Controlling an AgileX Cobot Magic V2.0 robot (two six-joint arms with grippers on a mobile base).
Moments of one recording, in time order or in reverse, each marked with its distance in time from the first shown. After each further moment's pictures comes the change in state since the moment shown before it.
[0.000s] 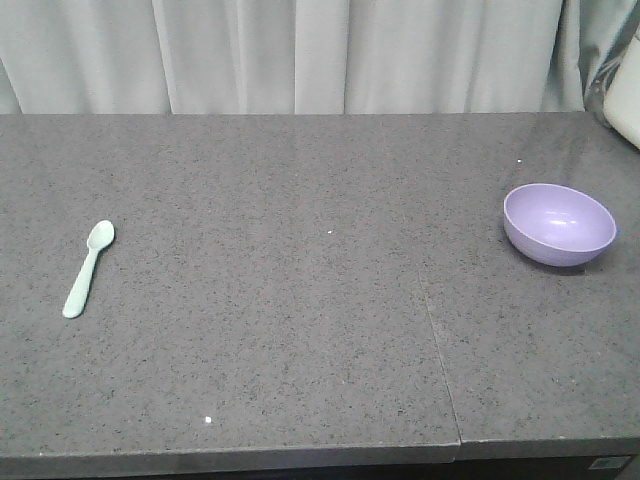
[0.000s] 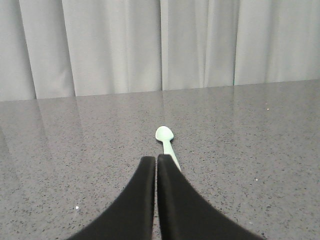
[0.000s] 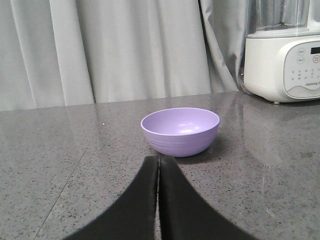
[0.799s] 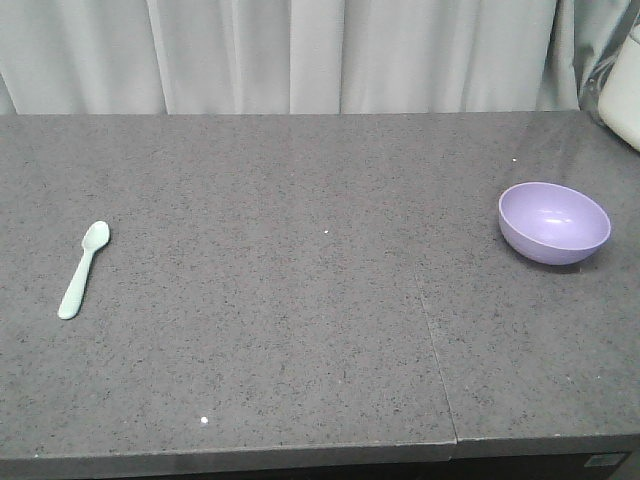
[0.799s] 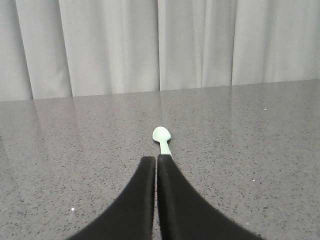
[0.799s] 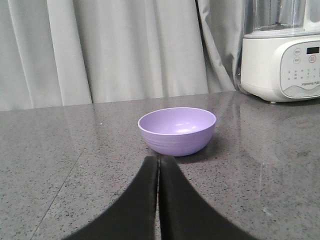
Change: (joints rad) left arm 0.000 0.000 0.000 0.000 0.000 0.000; right arm 0.000 0.000 0.000 0.000 0.000 0.000
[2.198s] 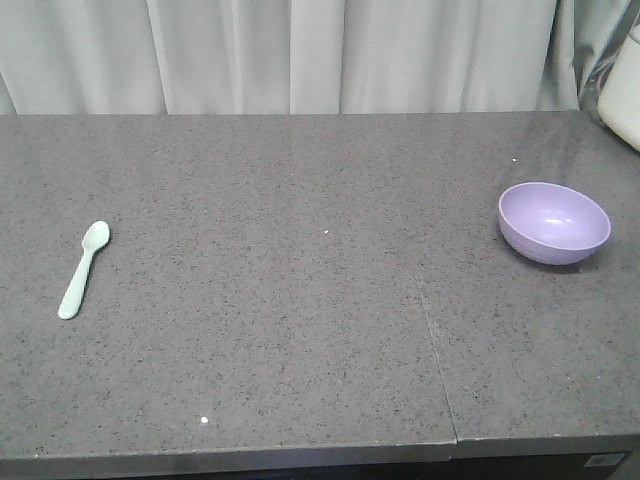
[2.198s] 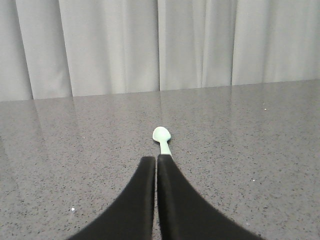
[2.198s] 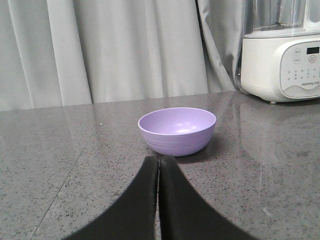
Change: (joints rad) left arm 0.000 0.000 0.000 0.000 0.000 0.000; right arm 0.000 0.000 0.000 0.000 0.000 0.000
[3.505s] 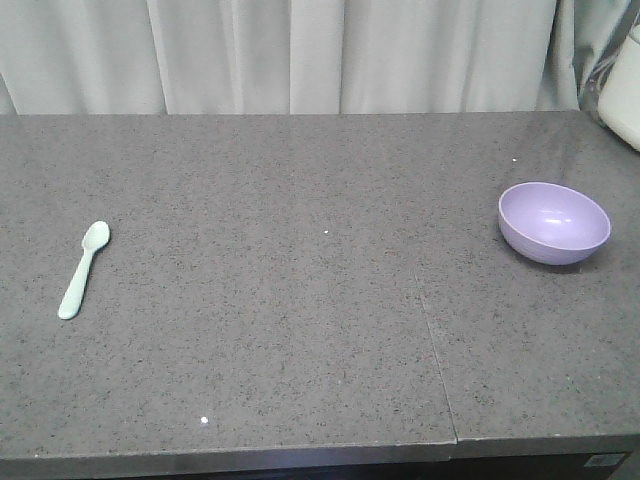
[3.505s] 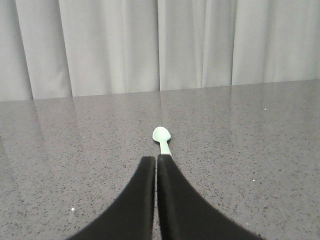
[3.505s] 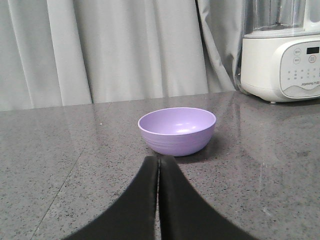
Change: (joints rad) left arm 0.000 0.000 0.000 0.000 0.000 0.000; right arm 0.000 0.000 0.000 0.000 0.000 0.000
